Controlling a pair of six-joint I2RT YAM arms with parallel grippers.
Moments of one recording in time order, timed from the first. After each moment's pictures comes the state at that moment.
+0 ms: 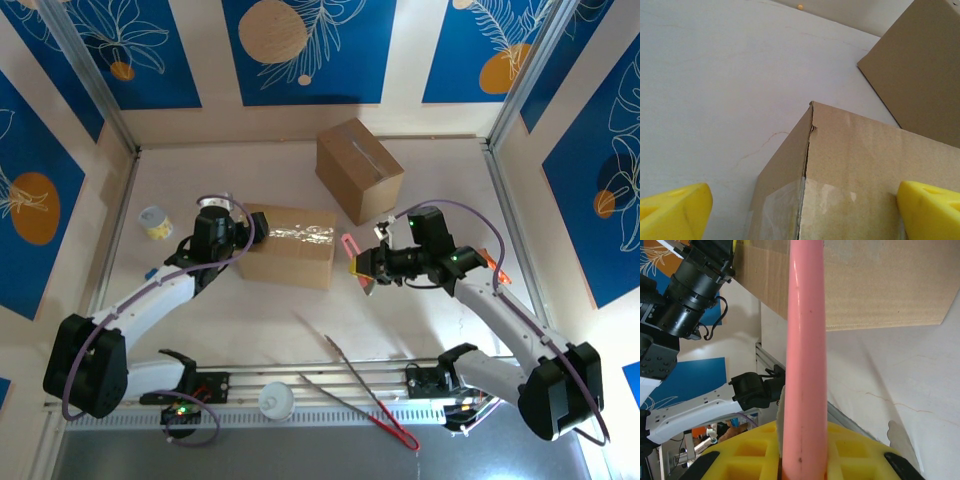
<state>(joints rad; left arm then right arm) -0.39 1.25 0.68 0.00 -0.12 -0.52 0.40 1.06 0.77 -0.52 -0.86 0.76</state>
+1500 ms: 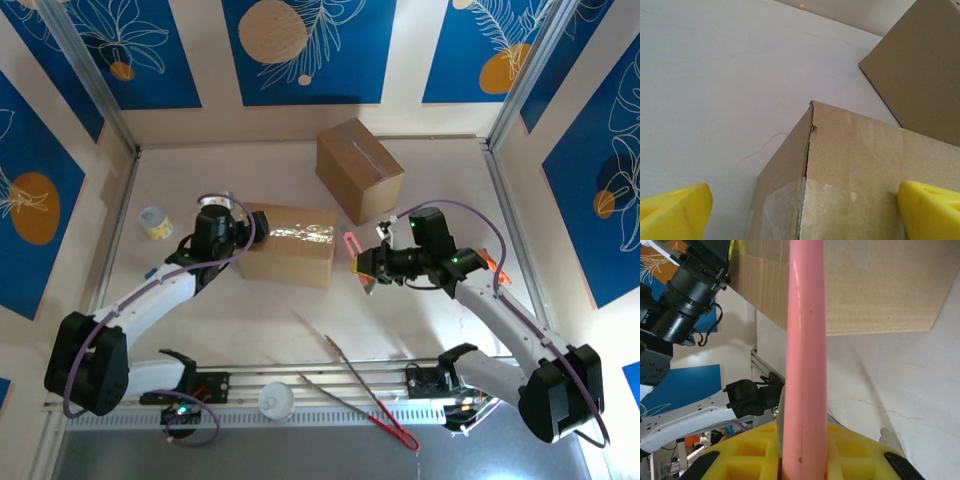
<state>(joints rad) -0.39 1.26 0.69 -0.01 -0.12 -0.52 0.40 1.05 0.76 -0.50 -0.82 0.76</state>
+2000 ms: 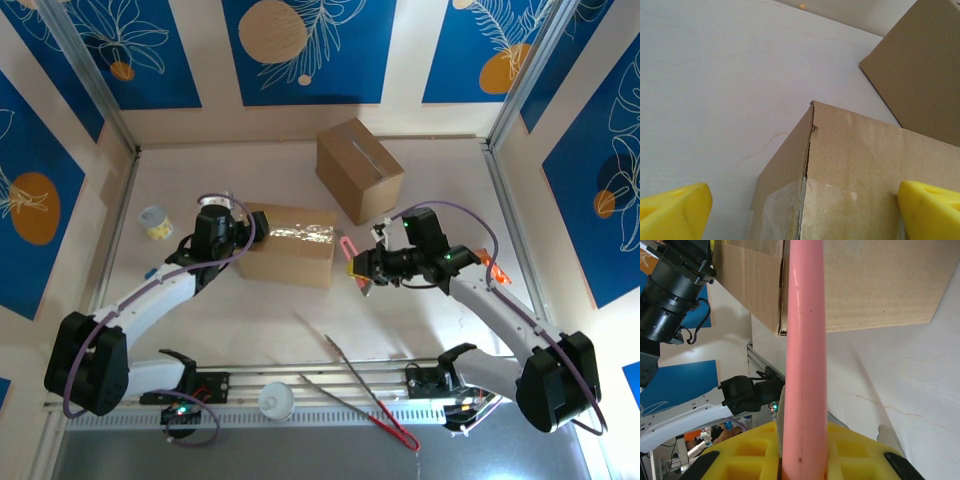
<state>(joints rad) -0.39 1.26 0.69 -0.01 -0.13 -0.52 0.42 1.10 0.76 -0.49 -0.82 0.77</state>
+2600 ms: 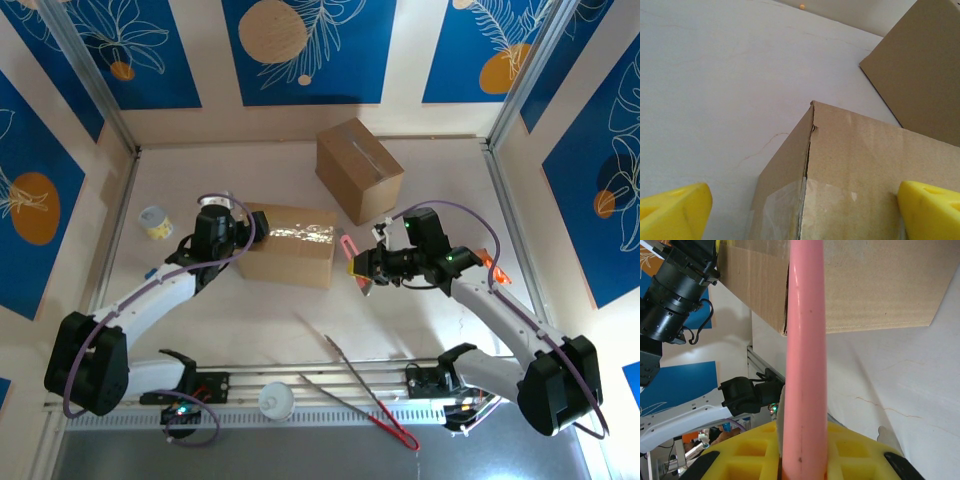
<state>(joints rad) -0.39 1.26 0.69 -0.01 -0.13 -0.52 0.42 1.08 0.76 -0.49 -0.81 0.76</state>
